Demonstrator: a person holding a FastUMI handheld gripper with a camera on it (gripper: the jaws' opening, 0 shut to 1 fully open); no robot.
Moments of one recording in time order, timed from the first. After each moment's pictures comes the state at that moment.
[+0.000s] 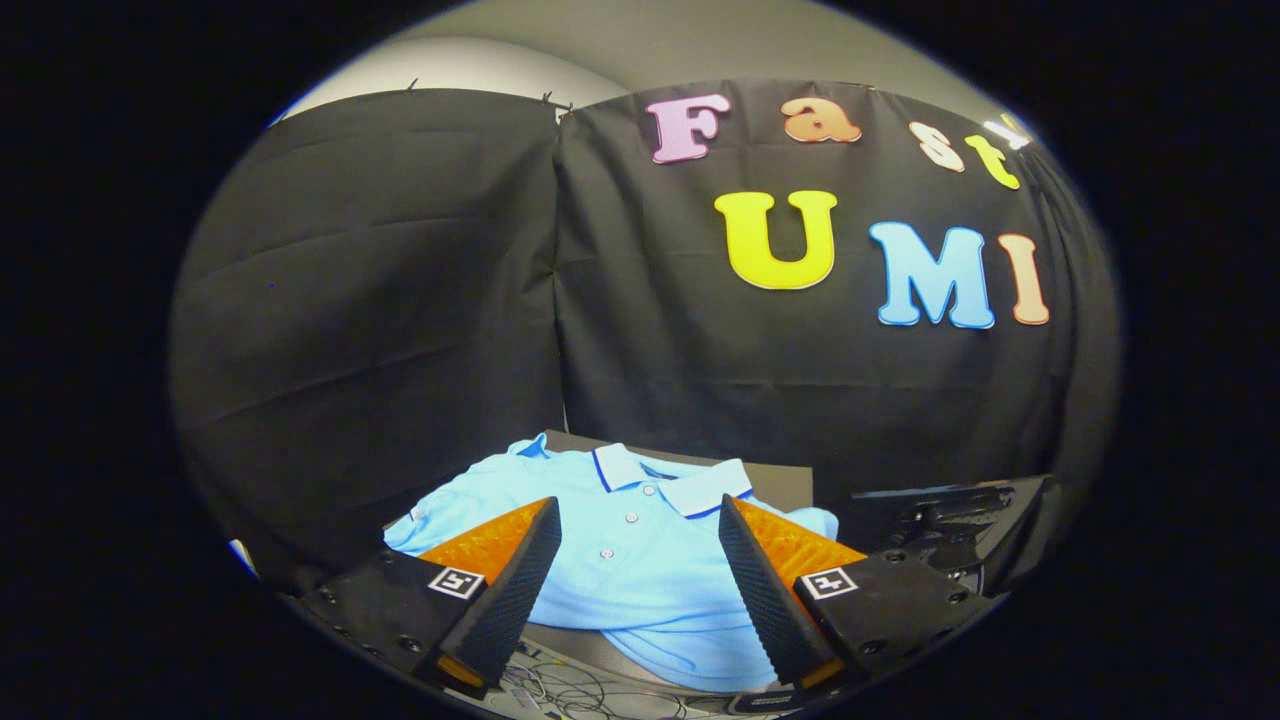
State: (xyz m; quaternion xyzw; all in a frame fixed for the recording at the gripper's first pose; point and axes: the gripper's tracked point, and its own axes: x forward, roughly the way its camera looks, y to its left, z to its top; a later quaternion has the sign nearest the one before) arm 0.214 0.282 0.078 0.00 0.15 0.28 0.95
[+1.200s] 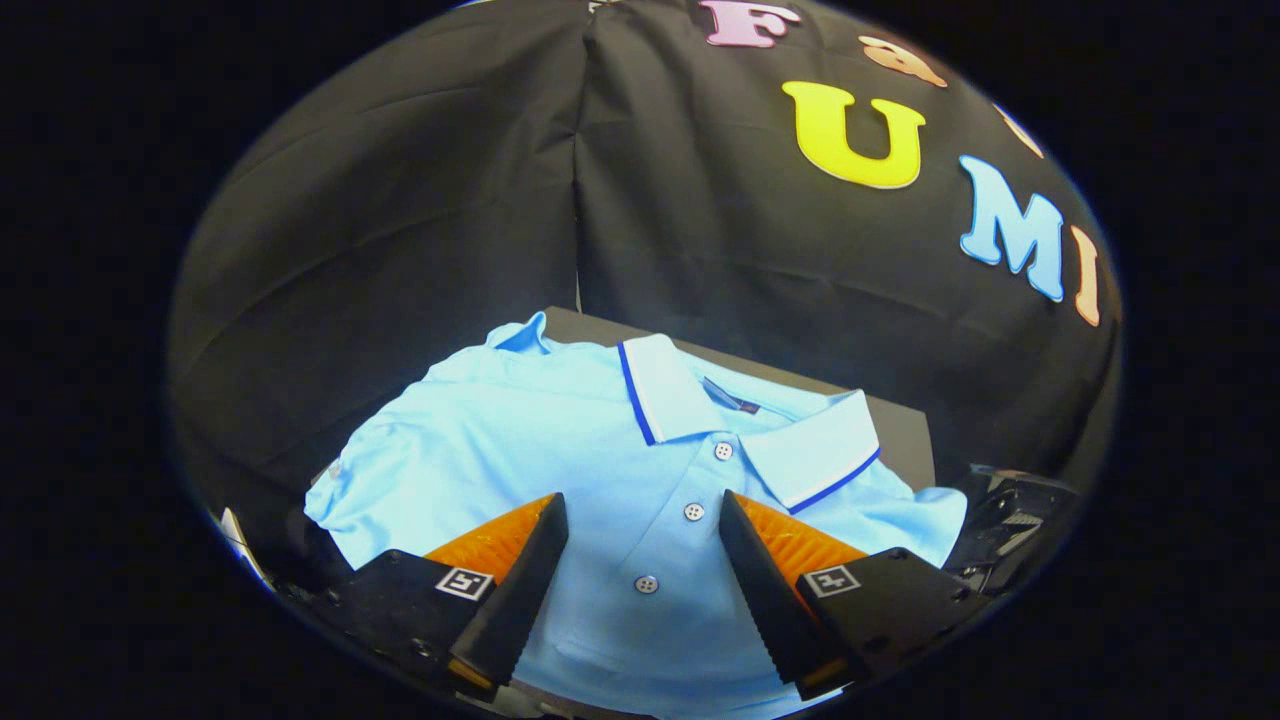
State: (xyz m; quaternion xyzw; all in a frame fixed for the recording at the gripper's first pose) arm 0.275 0.351 -0.009 -0.08 0.31 0.29 0.90
